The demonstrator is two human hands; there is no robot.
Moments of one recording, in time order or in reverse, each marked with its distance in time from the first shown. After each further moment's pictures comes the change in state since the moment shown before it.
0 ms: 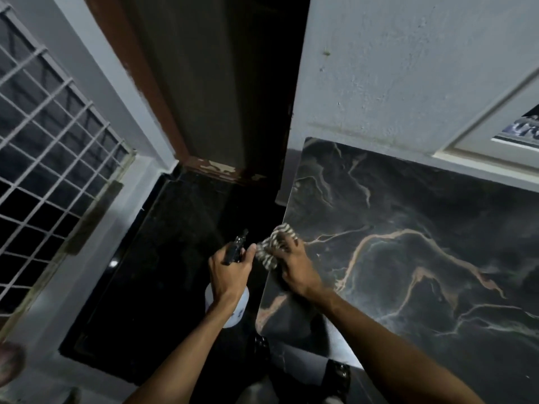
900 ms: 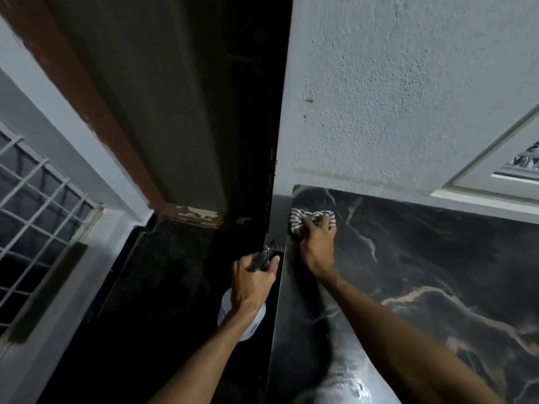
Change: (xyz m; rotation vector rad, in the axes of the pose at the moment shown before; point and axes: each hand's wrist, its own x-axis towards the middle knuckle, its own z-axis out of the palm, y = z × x) left_hand 0.134 0.043 0.113 -0.010 -0.195 0.112; right_hand 0.181 0.088 -0.076 0.018 0.428 0.459
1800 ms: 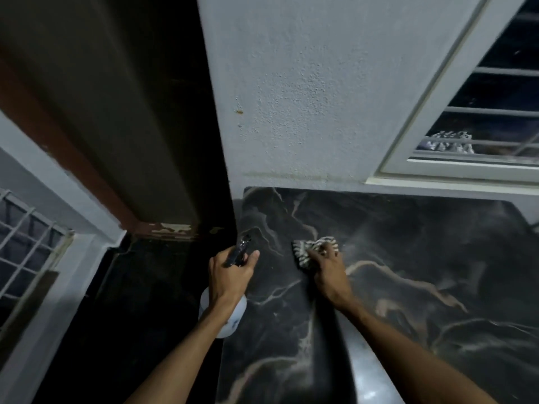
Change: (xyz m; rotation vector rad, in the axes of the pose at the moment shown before) left_hand -0.052 0.068 0.018 0.022 -0.060 0.095; right_hand -0.100 0.130 -0.099 -0.062 -0.129 0.001
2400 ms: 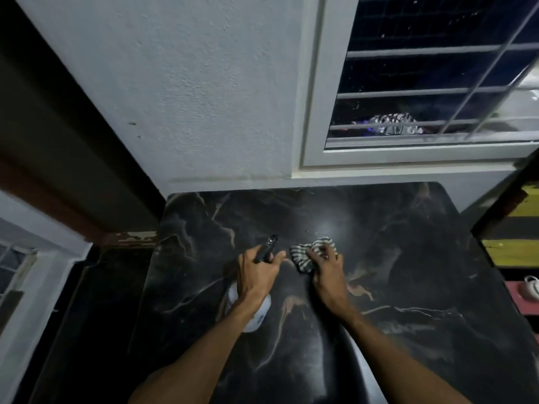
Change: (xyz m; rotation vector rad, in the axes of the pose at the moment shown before) left_hand -0.083 0.149 0.233 0.041 -0.115 0.024; right_hand -0.037 0.200 -0.095 0.157 0.118 0.153
